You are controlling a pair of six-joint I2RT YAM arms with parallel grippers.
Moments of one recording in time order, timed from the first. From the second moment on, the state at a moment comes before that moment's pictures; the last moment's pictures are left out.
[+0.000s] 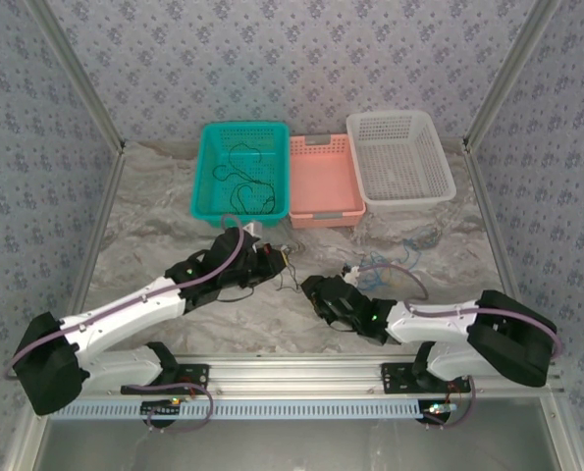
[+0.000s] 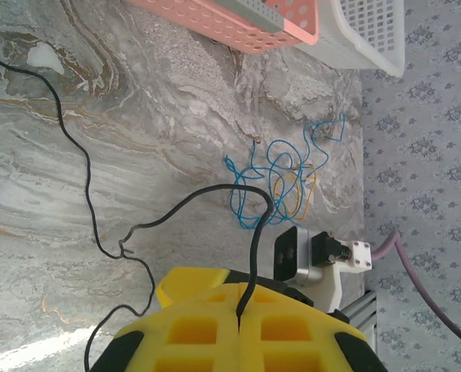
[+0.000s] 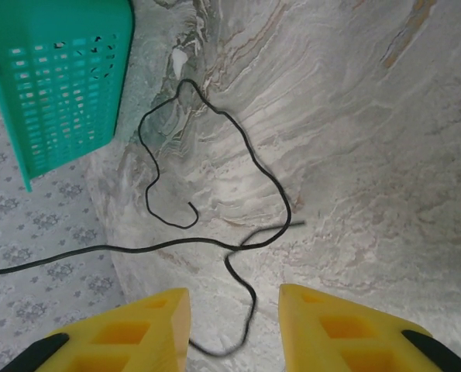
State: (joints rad) left arm -0.88 1.14 0.74 -0.19 0.08 -1.13; right arm 1.06 1.31 0.38 0.32 0.25 1.71
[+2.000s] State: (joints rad) left arm -0.89 1.09 0.74 -0.44 -0.06 -1.06; right arm 1.04 0.90 0.37 -0.22 0.48 1.68
